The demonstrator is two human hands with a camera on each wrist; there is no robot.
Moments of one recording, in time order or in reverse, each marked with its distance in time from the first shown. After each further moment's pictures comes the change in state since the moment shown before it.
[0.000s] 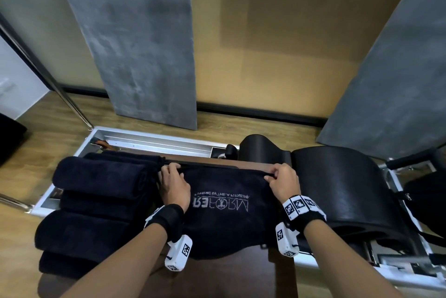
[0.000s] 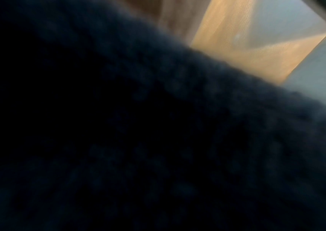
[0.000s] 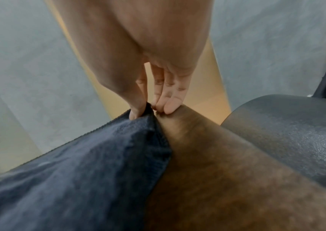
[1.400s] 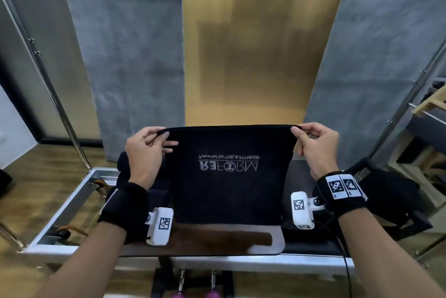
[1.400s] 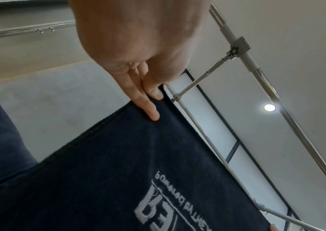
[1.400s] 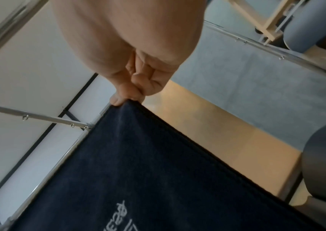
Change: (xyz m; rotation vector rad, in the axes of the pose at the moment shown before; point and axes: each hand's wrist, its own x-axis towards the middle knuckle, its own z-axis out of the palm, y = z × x) left_hand -0.096 -0.011 -0.276 -1.162 0.061 0.469; right_hand -0.247 -0.093 -0.216 0.819 0.574 -0.341
